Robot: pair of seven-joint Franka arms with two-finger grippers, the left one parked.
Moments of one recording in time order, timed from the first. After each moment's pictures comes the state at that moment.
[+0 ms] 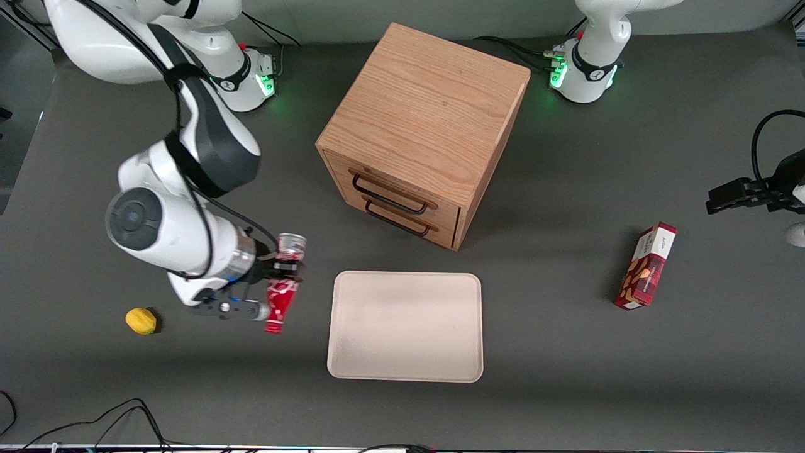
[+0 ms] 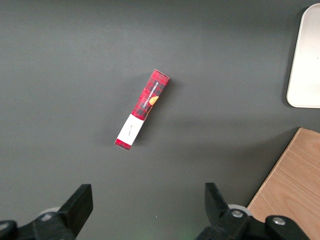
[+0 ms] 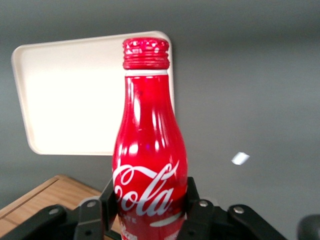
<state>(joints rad) 0.12 0.65 0.38 -1.17 -0.04 1.81 0.52</state>
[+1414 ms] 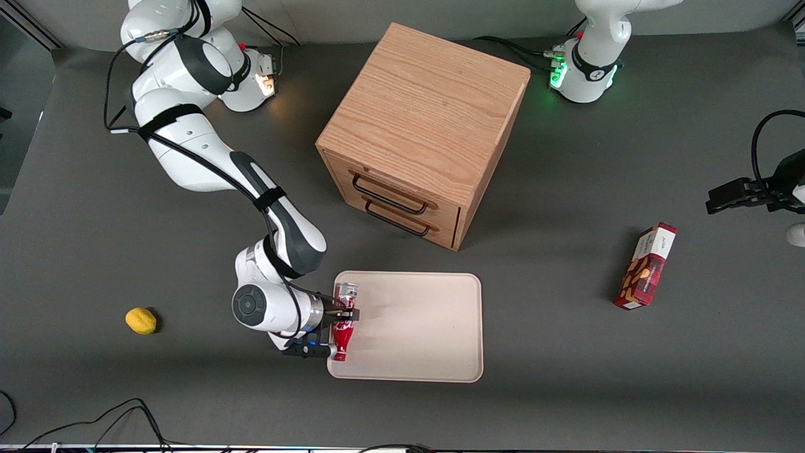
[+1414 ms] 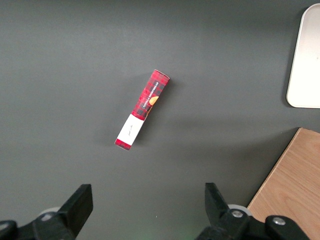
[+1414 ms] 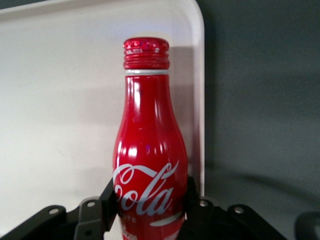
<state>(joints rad) 0.16 1.12 0.37 -1.04 -0.05 2.16 0.43</state>
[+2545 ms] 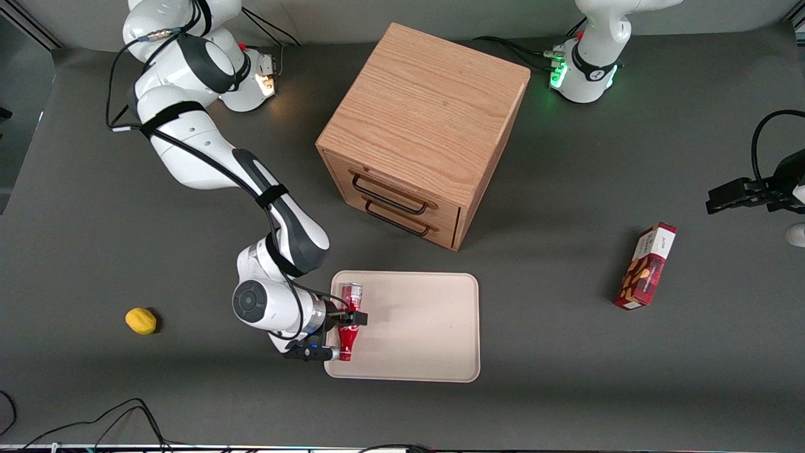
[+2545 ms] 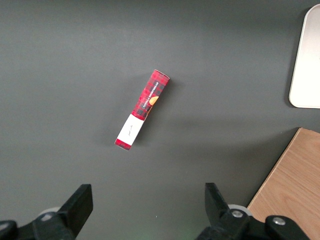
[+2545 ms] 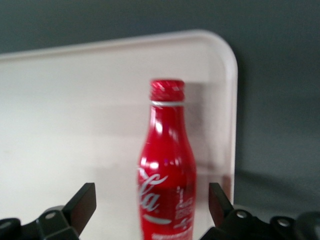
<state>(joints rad) 0.18 1.08 0.36 -1.01 -0.05 2.20 0.43</state>
